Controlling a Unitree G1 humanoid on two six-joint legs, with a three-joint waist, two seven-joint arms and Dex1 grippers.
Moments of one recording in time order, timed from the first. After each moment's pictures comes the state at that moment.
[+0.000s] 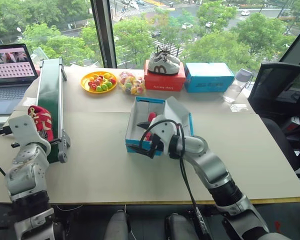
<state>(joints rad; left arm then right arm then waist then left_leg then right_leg) -0.36 0.41 0.55 -0.06 -0.28 0.69 0.04 -0.54 -0.24 0.34 -0.16 0.15 0.41 0.66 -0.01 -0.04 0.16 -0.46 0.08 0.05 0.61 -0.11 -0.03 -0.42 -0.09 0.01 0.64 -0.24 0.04</state>
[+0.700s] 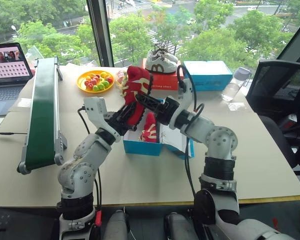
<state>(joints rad) -0.38 0.13 0.18 -0.42 -0.74 0.70 -0.20 -0.79 0.09 -0.30 -0.05 0.83 1.12 0.16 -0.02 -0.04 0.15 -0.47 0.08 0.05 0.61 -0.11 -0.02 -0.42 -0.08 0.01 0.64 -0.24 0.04</state>
